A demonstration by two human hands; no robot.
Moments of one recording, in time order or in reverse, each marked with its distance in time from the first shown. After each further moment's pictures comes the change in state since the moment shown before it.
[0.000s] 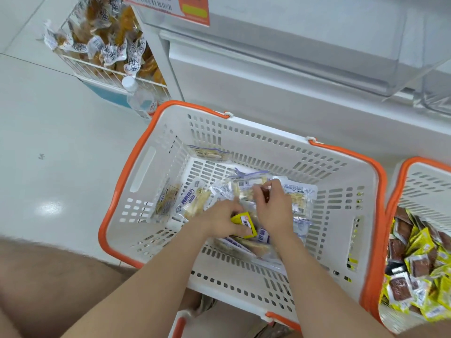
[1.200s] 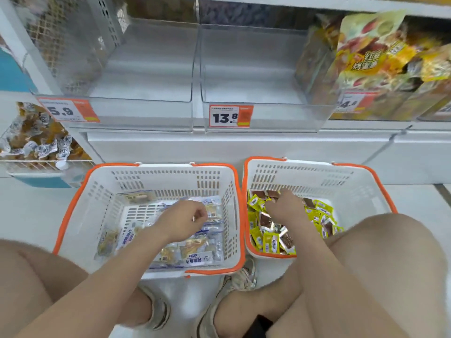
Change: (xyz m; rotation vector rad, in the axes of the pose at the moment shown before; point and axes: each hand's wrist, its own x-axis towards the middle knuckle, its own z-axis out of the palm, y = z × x) left_hand -0.104 0.190 0.041 0.560 0.242 0.388; right_hand -0.122 0.008 -0.295 -0.240 0.150 0.502
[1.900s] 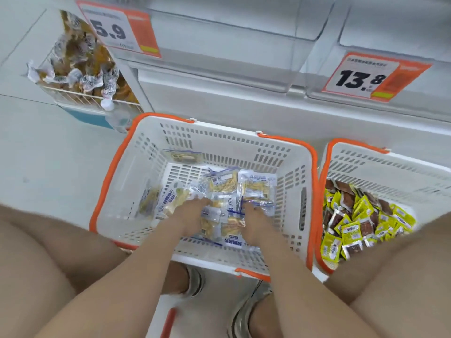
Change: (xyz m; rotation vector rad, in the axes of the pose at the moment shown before) left_hand -0.011 -0.178 0.078 -0.113 -0.322 -0.454; right_hand 0.000 -0.069 0.234 -0.422 -0.582 -0.369
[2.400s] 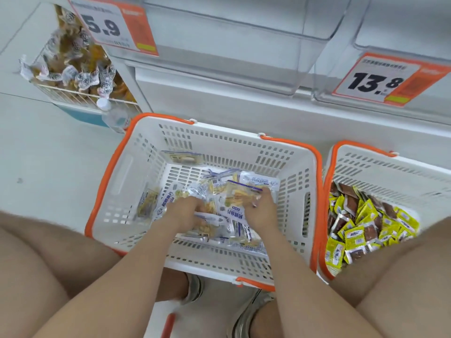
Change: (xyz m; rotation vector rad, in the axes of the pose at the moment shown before) left_hand 0.008 -0.010 -0.015 -0.090 0.111 -0.058; right_hand 0.021 -0.011 -0.019 0.587 0.351 0.110
